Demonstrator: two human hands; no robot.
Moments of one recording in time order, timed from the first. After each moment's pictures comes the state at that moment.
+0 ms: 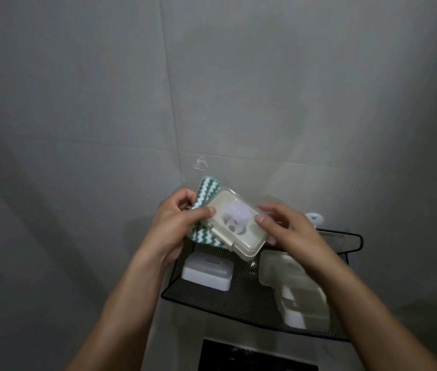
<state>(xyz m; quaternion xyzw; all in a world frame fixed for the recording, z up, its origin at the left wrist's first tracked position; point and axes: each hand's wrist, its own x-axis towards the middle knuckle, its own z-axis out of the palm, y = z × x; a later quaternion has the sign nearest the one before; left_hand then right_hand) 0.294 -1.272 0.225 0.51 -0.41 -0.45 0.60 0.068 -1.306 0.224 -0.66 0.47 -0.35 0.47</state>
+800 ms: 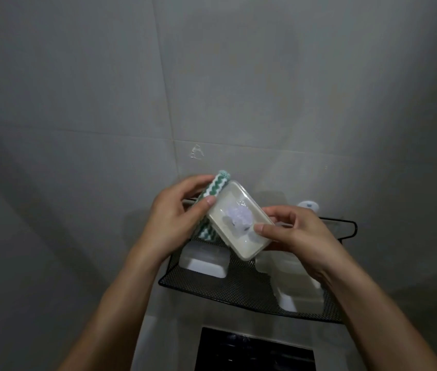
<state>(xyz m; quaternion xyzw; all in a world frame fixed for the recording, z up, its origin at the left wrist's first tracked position) 0.288 -1.249 0.232 0.53 -0.62 -0.24 0.53 0.058 -1.276 0.236 -0.57 0.45 -0.37 0.58</state>
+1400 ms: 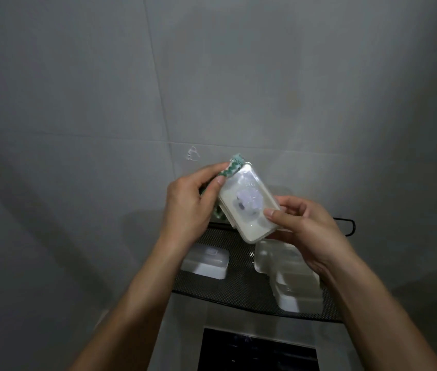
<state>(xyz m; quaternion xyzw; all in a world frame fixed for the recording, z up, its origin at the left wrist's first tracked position) 0.255 -1.266 0.252 0.54 -0.63 -0.10 0.55 0.051 -1.289 0.235 -0.47 0.43 -0.45 0.62</state>
